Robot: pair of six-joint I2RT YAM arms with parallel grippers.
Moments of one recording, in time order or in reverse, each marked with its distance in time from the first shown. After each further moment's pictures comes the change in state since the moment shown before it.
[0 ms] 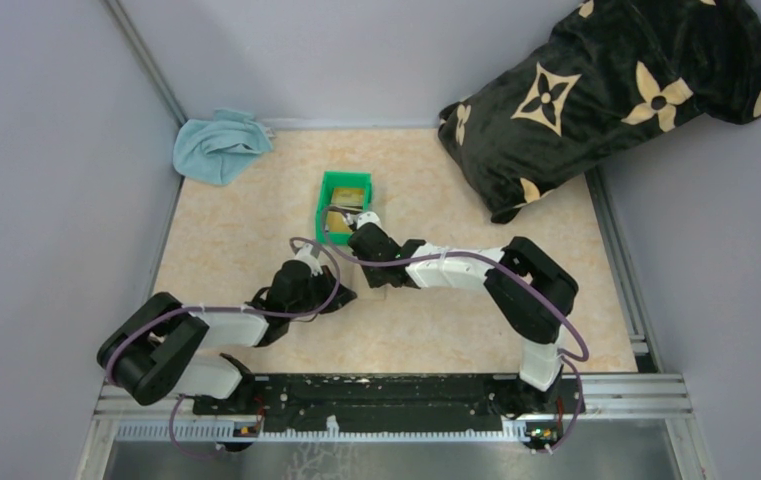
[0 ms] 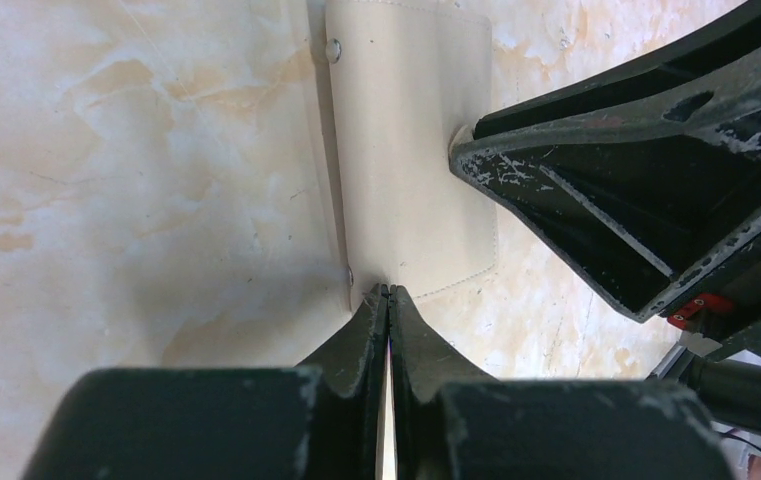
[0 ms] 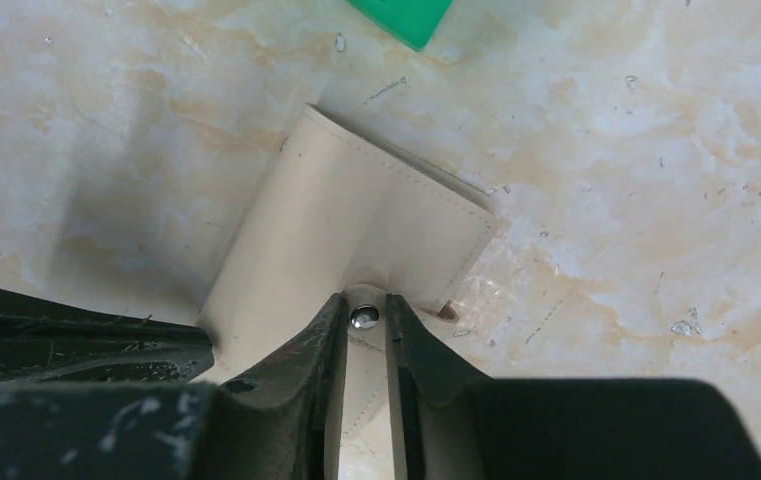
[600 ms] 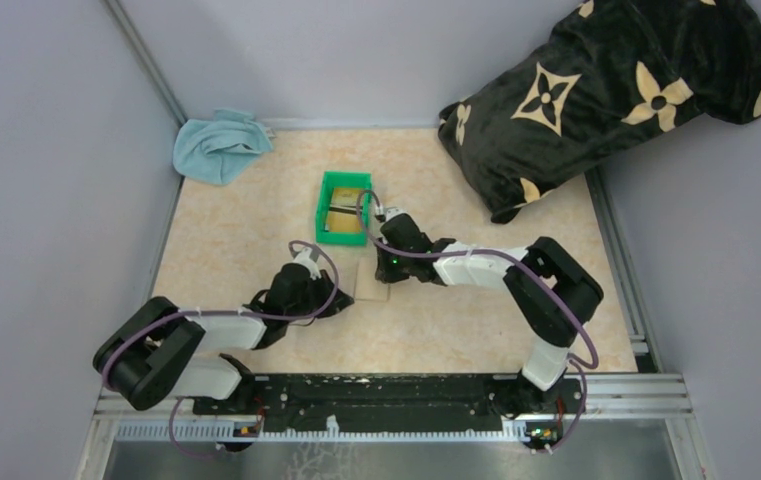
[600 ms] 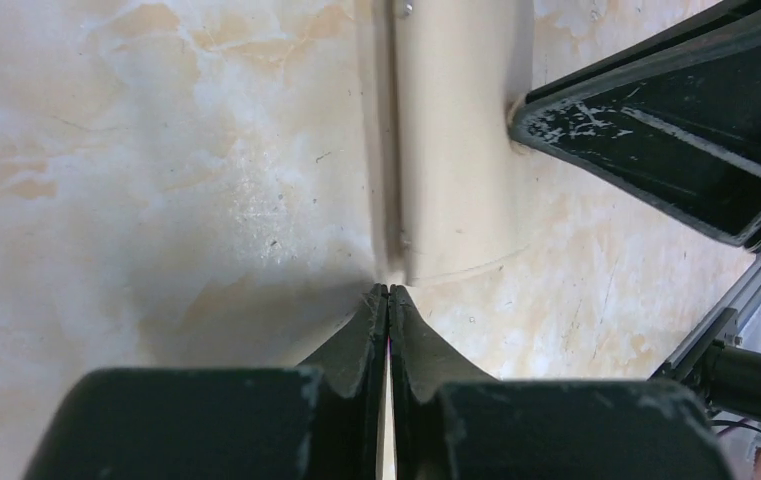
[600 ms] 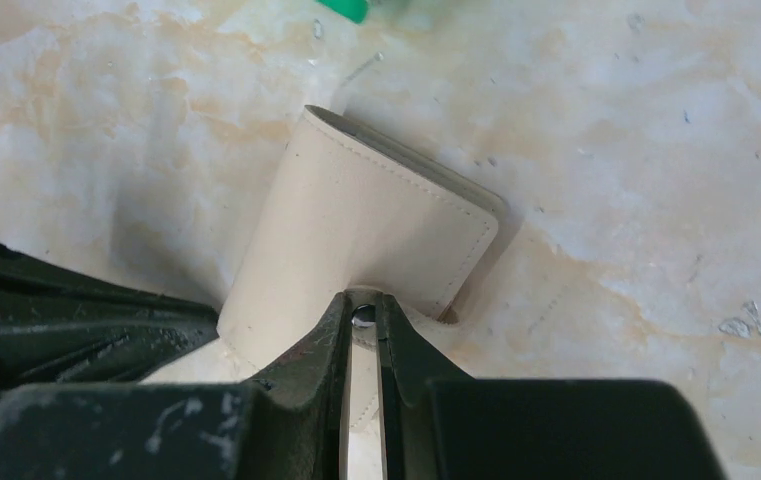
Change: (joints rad) left arm -0.003 -0.029 -0.016 -0.056 0.000 0.000; right arm -0.123 -0.080 -0.153 0.169 -0.232 0.114
